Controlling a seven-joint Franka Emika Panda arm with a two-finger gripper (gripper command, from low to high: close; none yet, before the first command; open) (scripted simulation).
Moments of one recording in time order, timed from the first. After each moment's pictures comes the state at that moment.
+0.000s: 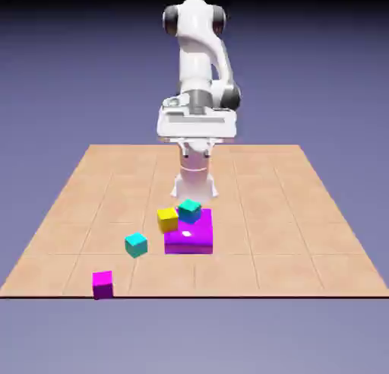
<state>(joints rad) -0.03 -0.54 0.02 -2.81 -0.01 3.03 0.76</state>
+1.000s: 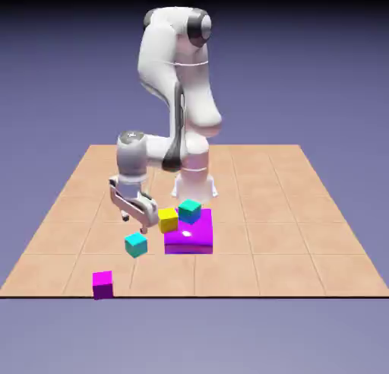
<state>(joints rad) -1.08 0.10 0.56 -2.73 -0.17 2.81 1.29</state>
